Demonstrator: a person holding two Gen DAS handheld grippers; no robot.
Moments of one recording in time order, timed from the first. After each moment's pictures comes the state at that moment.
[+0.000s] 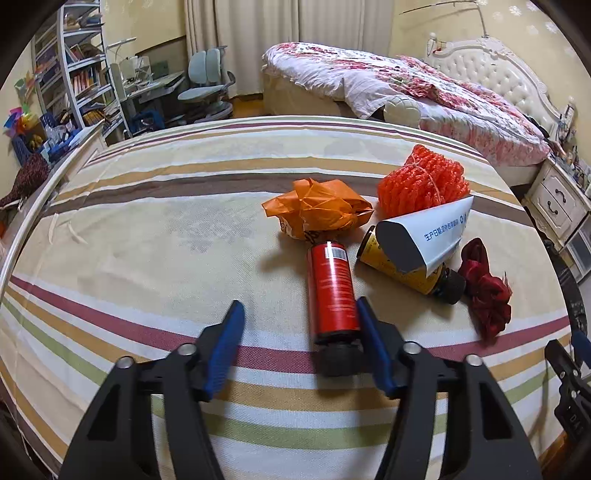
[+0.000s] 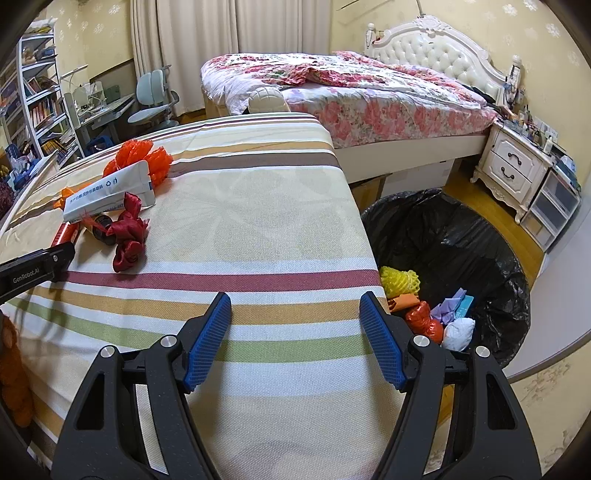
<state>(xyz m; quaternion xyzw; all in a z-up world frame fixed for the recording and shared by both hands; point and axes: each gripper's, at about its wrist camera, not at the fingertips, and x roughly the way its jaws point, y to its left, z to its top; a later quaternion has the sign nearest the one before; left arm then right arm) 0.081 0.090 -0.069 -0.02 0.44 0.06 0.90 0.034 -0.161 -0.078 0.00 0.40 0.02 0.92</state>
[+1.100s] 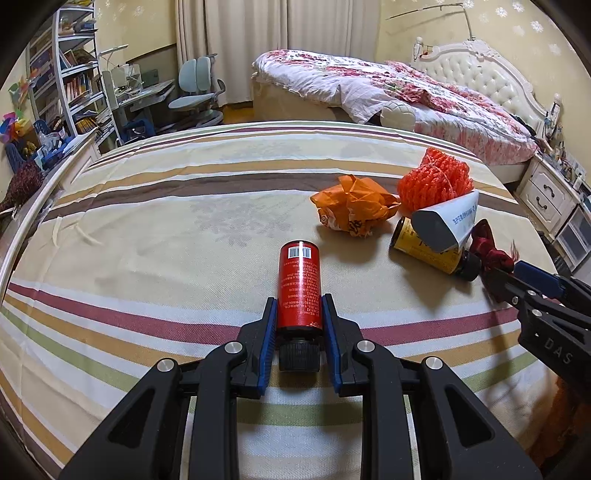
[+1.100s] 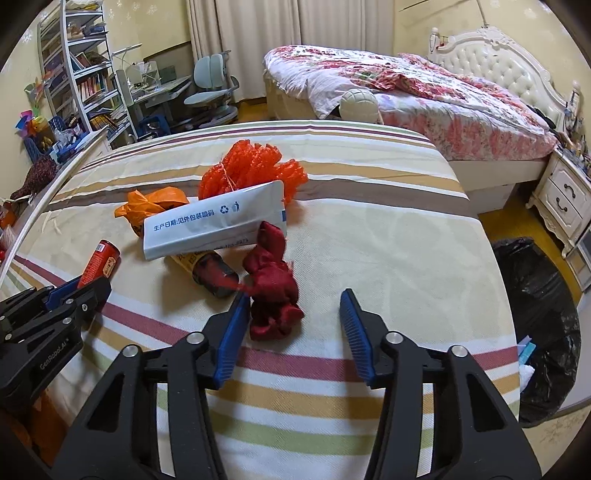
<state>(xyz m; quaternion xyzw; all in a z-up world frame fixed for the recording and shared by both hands) 0.069 0.122 -0.070 -0.02 0.43 0.03 0.90 0.078 -0.063 -0.069 -0.02 0.41 0.13 0.90</state>
